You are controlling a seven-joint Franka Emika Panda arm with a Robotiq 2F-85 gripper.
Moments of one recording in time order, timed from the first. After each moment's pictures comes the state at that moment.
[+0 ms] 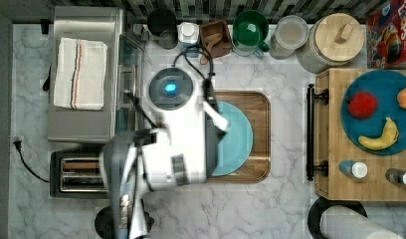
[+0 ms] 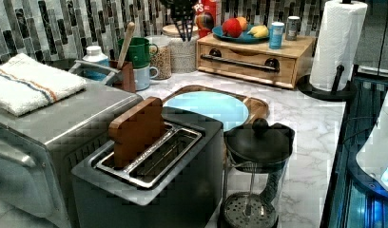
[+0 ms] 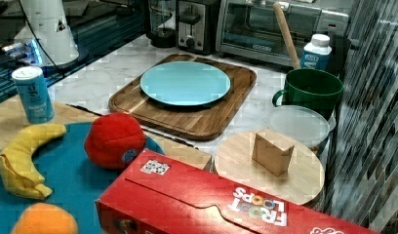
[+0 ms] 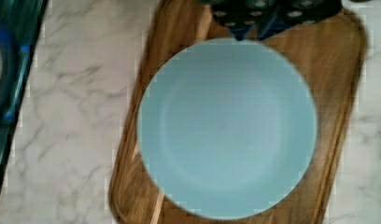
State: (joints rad) arm 0.01 -0.01 0.17 -1.99 -0.01 0.27 0.77
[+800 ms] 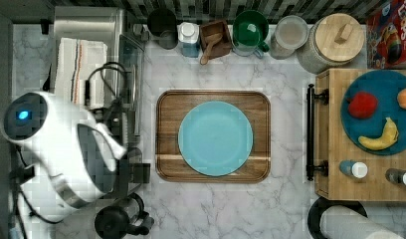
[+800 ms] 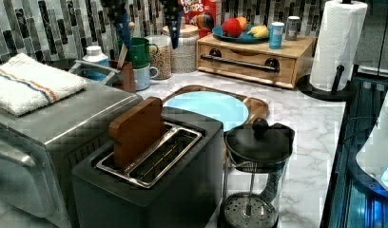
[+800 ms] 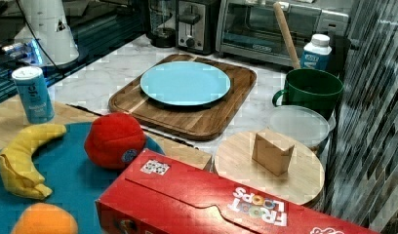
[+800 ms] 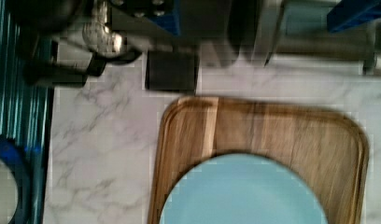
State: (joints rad) arm 0.11 0.07 0.43 -1.85 -0.01 0.18 1.21
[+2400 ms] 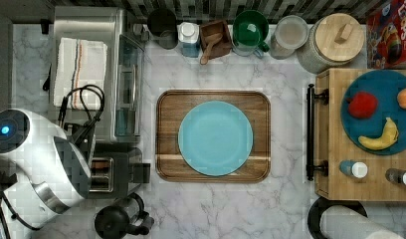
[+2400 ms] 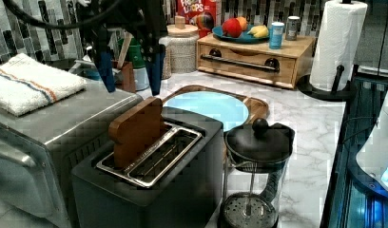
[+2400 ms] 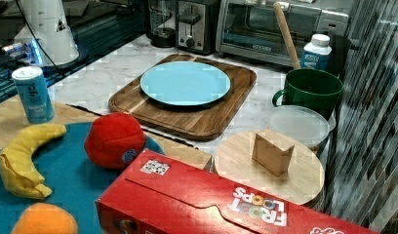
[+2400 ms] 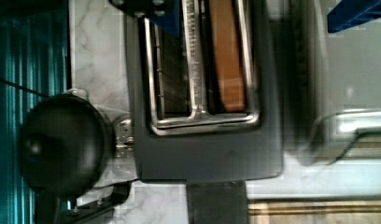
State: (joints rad) arm 0.15 0.13 0.51 -1.90 0.15 0.33 1.47
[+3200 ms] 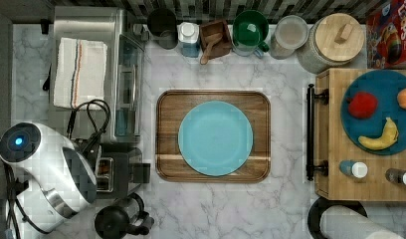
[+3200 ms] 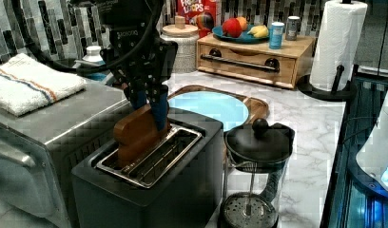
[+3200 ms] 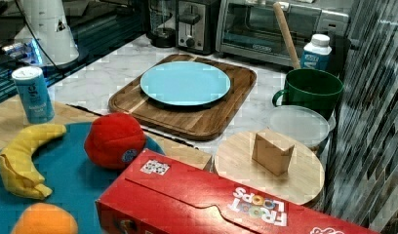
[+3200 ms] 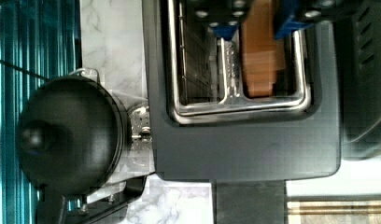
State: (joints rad) arm 0.18 0.12 0.49 -2.00 0.15 0.40 1.48
